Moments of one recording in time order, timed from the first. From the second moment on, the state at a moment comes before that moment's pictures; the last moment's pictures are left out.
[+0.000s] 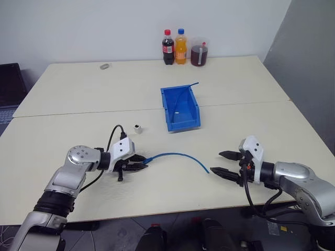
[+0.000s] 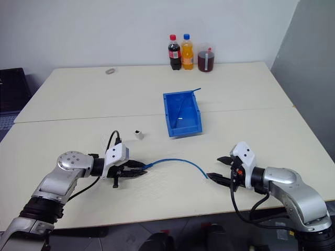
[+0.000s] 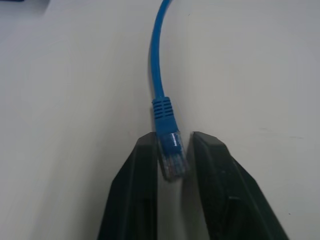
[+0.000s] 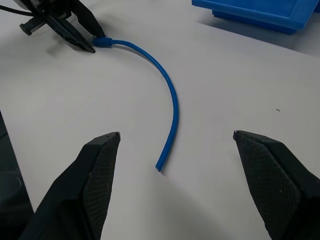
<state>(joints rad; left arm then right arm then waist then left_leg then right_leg) -0.37 0.76 -0.15 0.25 -0.16 0.12 -1.25 -0.10 -0.67 -0.02 -0.49 0.49 0.80 0.80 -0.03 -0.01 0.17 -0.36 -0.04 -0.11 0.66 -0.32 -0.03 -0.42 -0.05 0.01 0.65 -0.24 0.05</state>
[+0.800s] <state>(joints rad) -0.60 0.40 0.02 -0.09 -0.78 1.11 -0.96 -0.32 -0.41 -0.21 -0.49 1.01 1.15 0.46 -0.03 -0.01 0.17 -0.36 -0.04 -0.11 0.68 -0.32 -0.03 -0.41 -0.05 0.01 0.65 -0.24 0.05</state>
